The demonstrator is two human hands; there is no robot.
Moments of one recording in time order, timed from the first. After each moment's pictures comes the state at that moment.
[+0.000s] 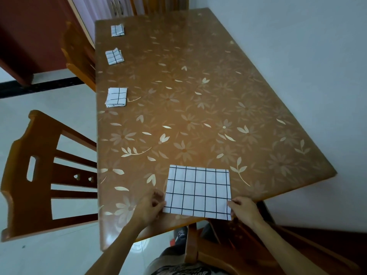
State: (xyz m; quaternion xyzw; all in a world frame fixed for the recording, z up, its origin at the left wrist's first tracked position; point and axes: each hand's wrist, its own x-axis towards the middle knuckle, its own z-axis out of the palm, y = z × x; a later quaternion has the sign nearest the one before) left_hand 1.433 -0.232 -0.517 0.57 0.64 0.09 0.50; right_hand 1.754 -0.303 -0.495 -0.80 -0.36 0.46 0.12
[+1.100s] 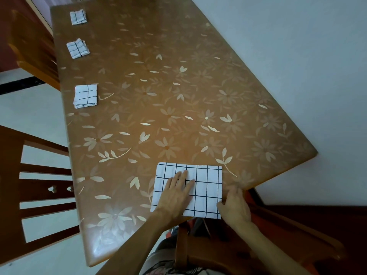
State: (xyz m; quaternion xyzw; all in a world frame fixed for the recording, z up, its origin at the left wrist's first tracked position) left_hand 1.548 -0.219 -0.529 0.91 0.37 -0.12 0.16; right_hand 1.736 -0.311 -0.494 -0.87 -0.38 0.32 0.06
